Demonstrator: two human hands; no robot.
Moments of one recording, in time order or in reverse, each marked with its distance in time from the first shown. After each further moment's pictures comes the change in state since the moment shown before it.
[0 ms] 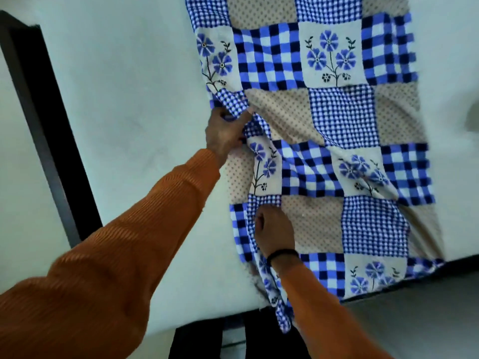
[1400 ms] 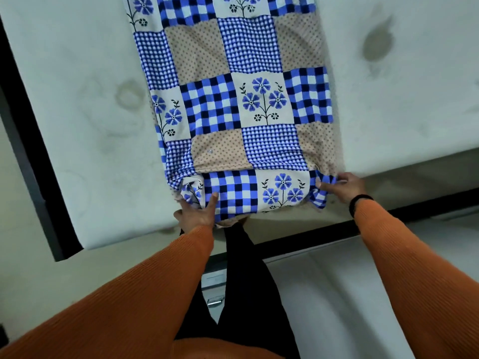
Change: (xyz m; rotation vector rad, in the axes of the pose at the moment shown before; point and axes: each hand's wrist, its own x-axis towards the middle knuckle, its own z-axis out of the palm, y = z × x) left_hand -0.356 -0.213 0.140 0.363 0.343 -0.476; right_hand -0.095 0.378 -0.174 0.560 0.022 0.543
